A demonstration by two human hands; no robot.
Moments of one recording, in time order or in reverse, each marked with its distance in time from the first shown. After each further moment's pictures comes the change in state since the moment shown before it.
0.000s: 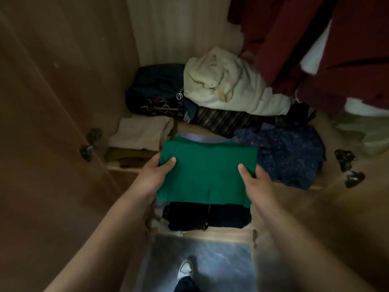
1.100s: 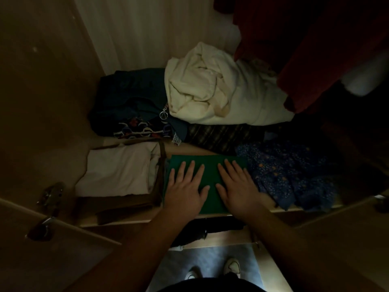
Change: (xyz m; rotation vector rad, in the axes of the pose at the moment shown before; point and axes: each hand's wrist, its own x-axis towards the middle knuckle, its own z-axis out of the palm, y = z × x) left_hand 0.162 -0.046 0.052 1.455 -0.160 0.440; right_hand 0.121 0.021 0.076 -1.099 -0.159 -0.354
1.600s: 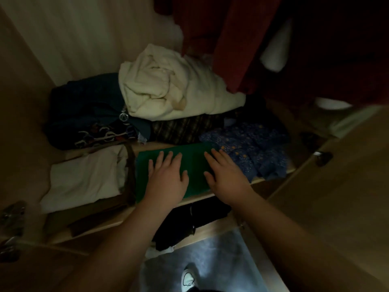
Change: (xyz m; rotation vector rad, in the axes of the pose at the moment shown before) left_hand -0.004 0.036 -0.038 -0.104 0.043 0.069; right_hand -0.053 0.016 -0.046 0.129 0.042 0.121
